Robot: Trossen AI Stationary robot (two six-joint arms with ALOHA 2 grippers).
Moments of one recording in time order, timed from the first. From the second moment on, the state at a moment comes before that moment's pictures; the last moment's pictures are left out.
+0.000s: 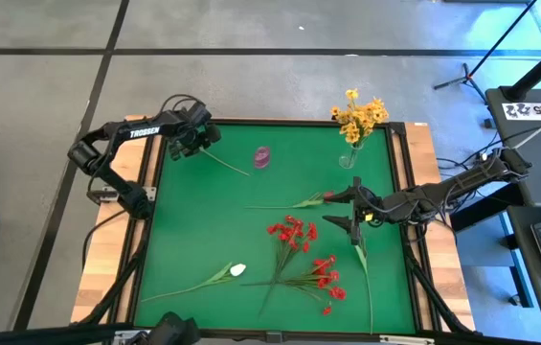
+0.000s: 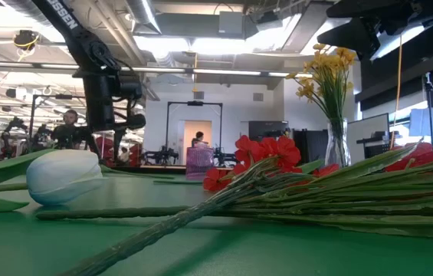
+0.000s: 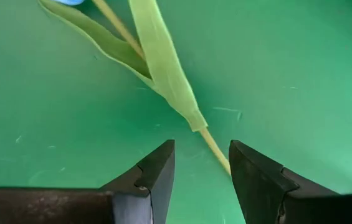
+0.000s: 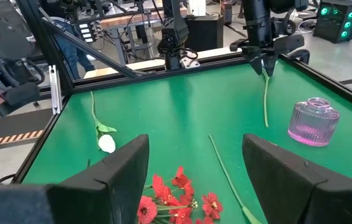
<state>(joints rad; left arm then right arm) 0.91 1.55 0.85 -0.63 -0.05 -1.12 0.39 0.88 0.51 0.13 0.46 0.26</state>
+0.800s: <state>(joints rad) 0.97 1.66 0.85 -0.54 -0.02 -1.15 0.39 0.88 0.51 0.17 0.45 0.26</state>
